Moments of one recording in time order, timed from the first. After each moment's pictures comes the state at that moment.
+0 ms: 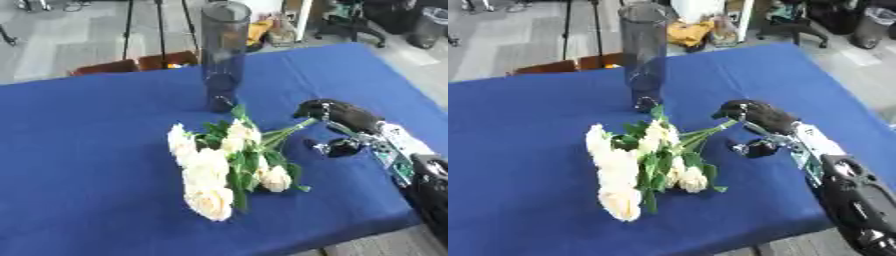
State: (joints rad) left arm -0.27 0.31 0.08 -1.81 -0.05 0.08 0.20; right arm -0.44 -0.60 0.04 -1.15 0.97 -0.67 0.00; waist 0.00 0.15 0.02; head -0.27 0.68
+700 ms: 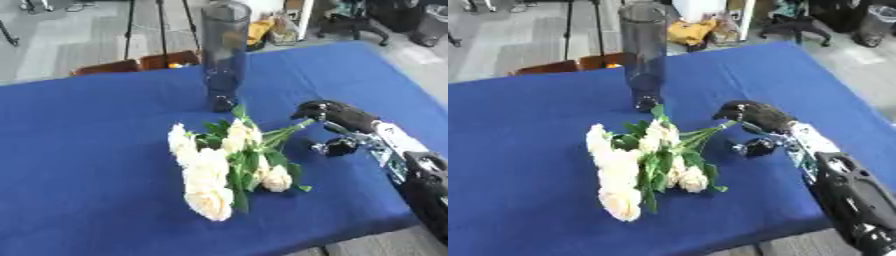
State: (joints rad) left arm -0.27 0.31 0.08 -1.81 -0.04 0.08 0.20; right arm -0.45 -0.60 0.04 -1.09 1.01 -0.66 -0.02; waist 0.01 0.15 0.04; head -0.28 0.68
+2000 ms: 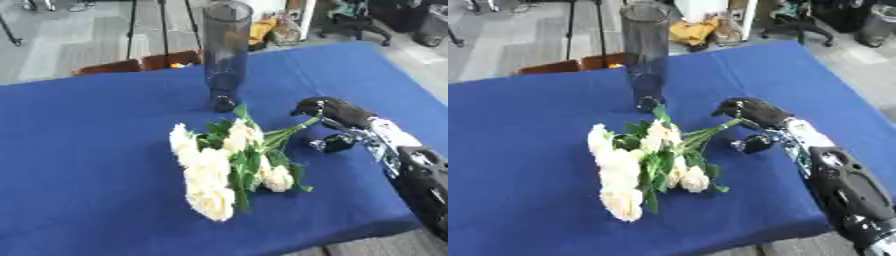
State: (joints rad) left arm -0.28 0.30 0.07 -1.81 -0.04 0.08 0.19; right arm -0.51 -0.59 0.04 -1.01 1.05 -0.67 -0.05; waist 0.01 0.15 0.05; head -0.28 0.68
